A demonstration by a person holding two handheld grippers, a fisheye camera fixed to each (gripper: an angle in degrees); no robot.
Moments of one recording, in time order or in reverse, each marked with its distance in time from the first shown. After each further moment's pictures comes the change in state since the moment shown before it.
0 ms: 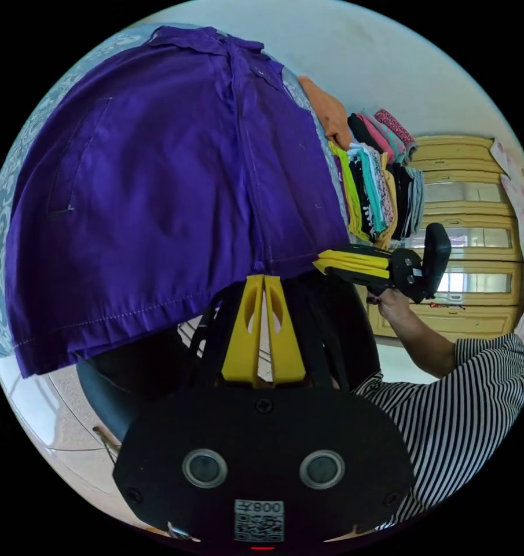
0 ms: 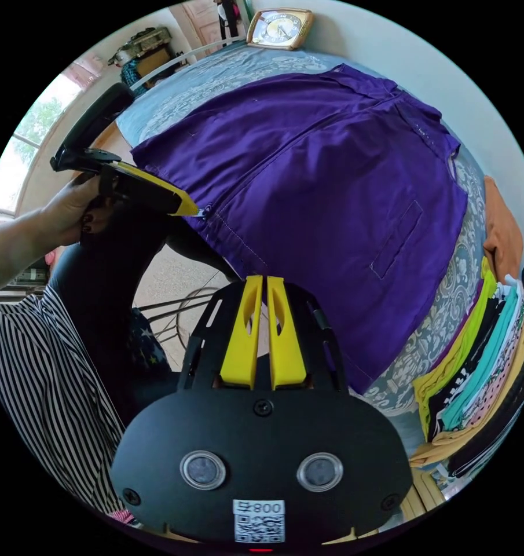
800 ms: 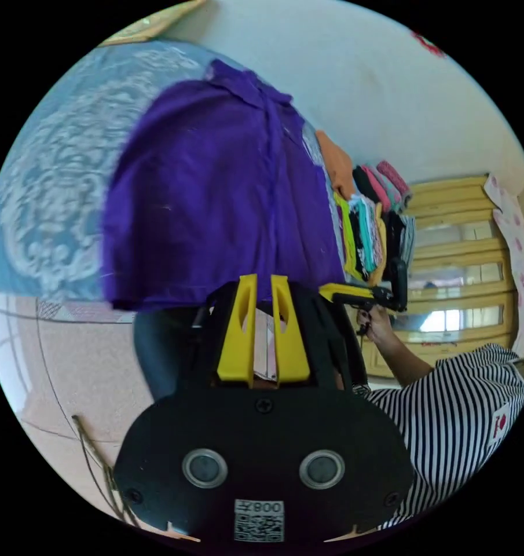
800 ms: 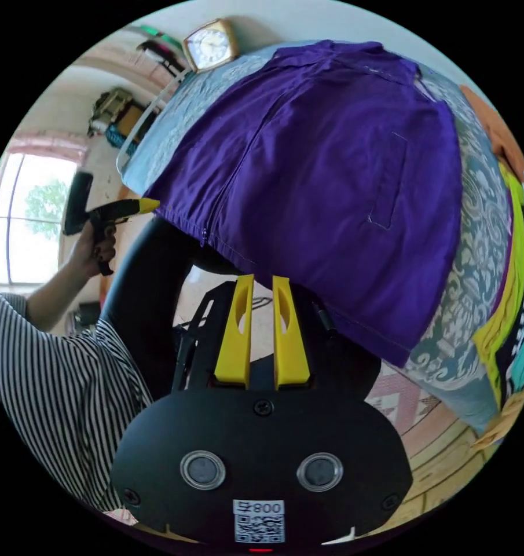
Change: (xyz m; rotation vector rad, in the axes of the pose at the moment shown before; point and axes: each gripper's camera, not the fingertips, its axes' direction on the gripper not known) left arm -0.038 0.065 0.009 0.305 -0.024 -0.162; right arm 0.071 0.144 0.081 0.087 -0.334 0.286
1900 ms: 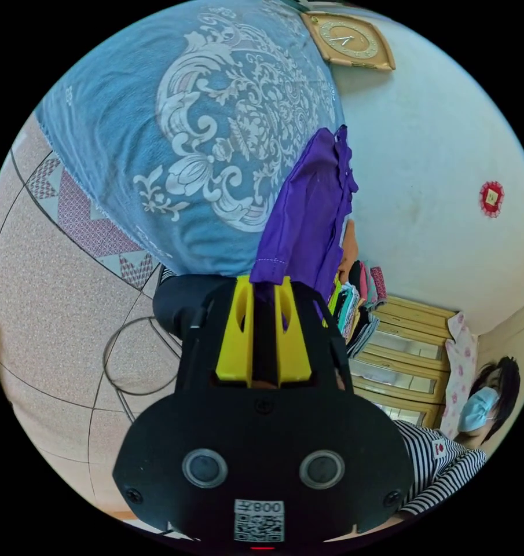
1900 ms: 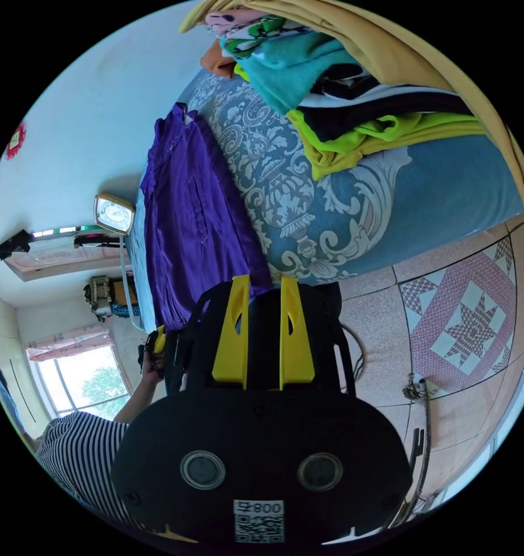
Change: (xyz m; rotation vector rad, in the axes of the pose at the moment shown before) left arm -0.210 0.127 0.113 0.137 0.306 -0.469; right arm 0.295 0.307 0.094 0.311 -0.252 0.732
